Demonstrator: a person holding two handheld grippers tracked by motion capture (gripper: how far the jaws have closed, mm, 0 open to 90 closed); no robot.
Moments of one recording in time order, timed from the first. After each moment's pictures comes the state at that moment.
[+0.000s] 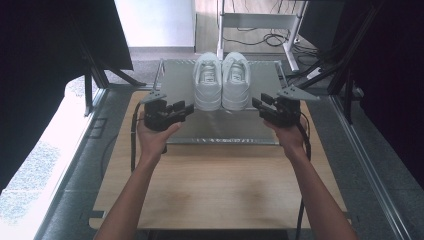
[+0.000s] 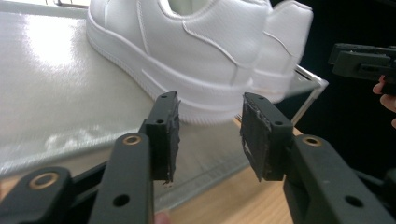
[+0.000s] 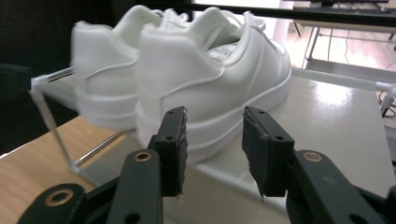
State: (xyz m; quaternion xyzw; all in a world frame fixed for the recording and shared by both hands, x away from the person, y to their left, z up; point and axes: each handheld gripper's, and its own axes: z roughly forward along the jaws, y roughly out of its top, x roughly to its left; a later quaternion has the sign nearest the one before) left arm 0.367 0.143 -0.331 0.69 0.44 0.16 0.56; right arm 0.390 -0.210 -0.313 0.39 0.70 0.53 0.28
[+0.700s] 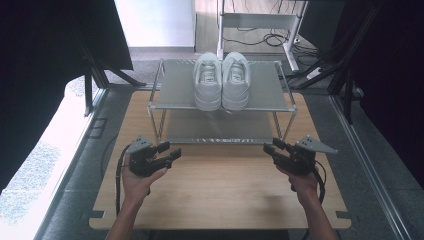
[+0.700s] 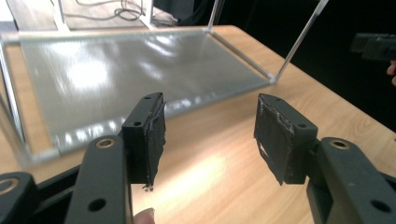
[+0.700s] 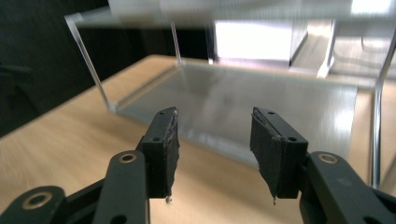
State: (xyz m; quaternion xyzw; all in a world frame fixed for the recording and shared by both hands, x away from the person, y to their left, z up) left arm 0.288 0.179 -0.415 0.71 0.44 0.14 0.53; right arm 0.312 -0.264 -0.405 0.41 0.70 0.55 0.20
